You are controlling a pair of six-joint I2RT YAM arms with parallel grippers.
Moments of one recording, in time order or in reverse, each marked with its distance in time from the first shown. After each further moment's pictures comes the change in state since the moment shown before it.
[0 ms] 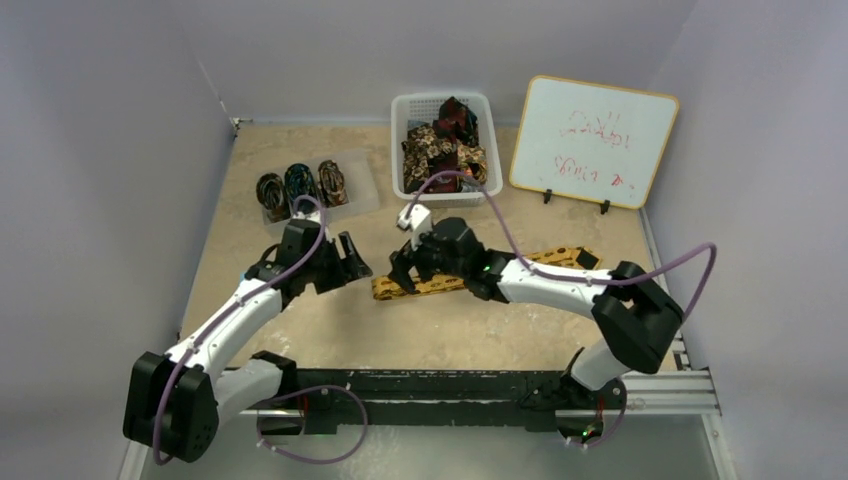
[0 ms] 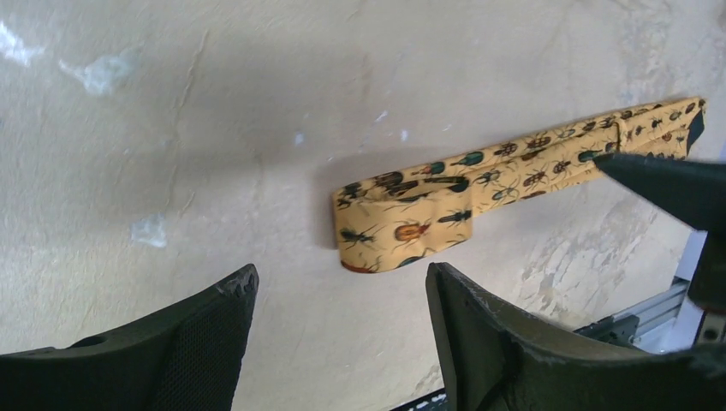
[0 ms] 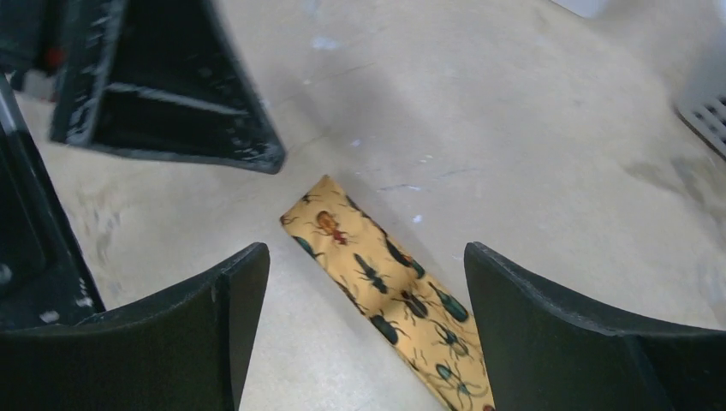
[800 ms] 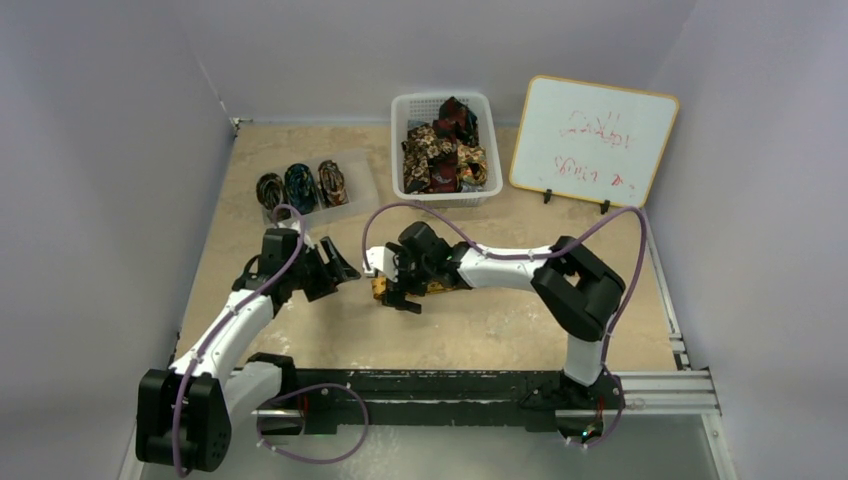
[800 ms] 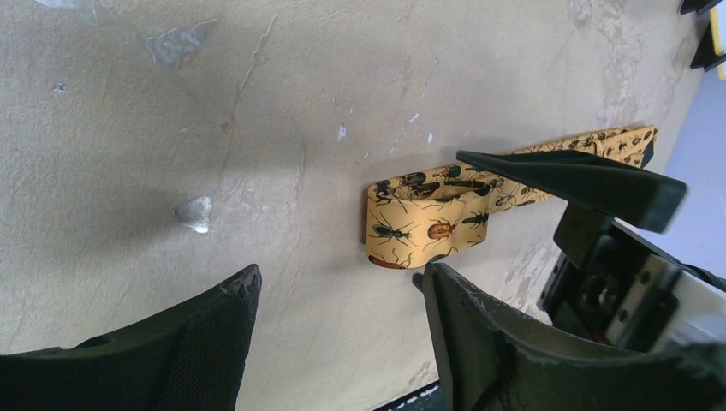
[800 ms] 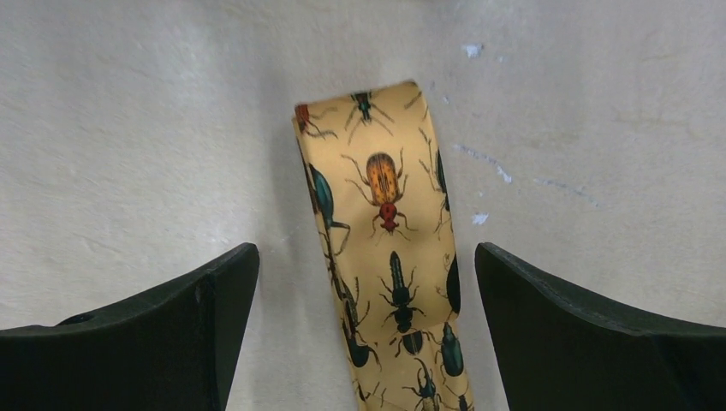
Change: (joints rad) left arm 0.211 -0.057 -0.123 0.037 0.172 -0.006; right arm 0.065 0.319 0.224 -0.306 -0.198 -0.661
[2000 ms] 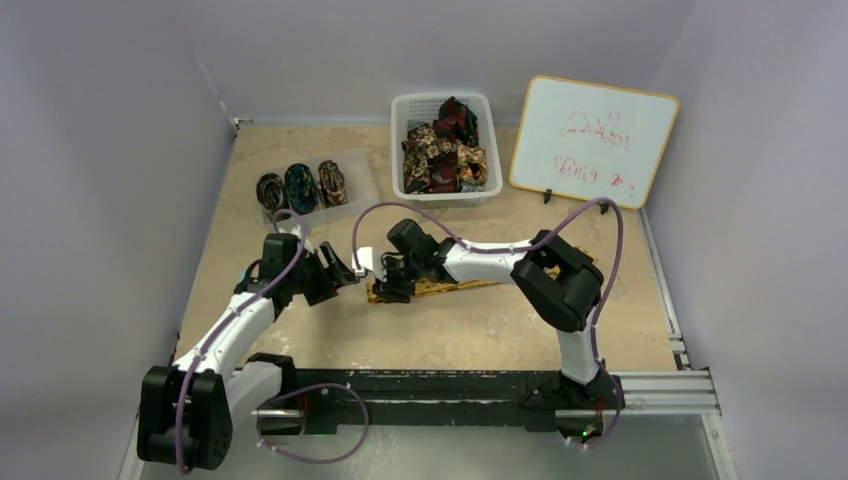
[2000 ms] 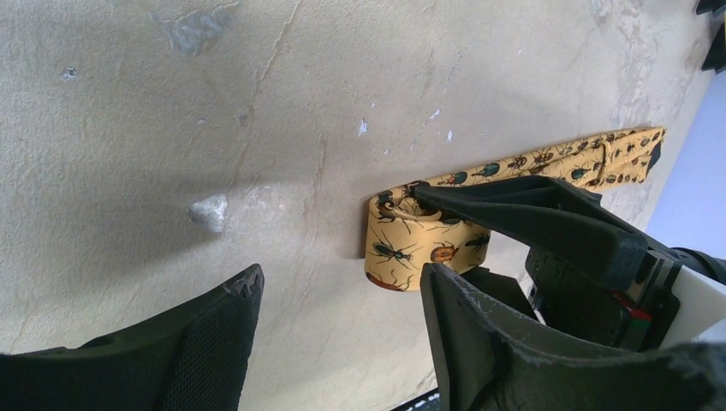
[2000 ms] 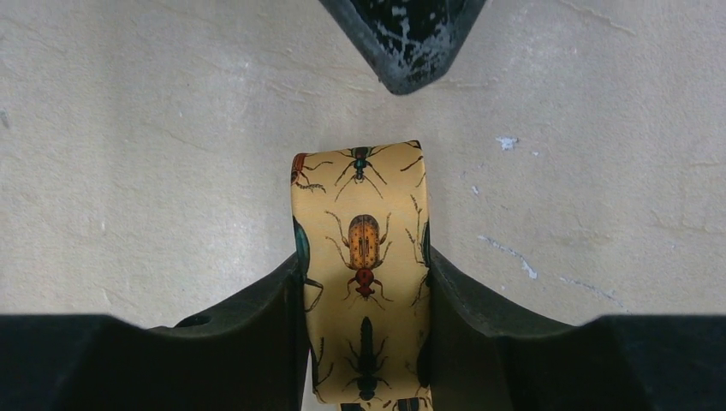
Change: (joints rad) left arm 0.013 0.008 -0.049 0.044 0.010 -0.002; right arm 0.008 0.124 0.109 -0.022 -0.116 -0.031
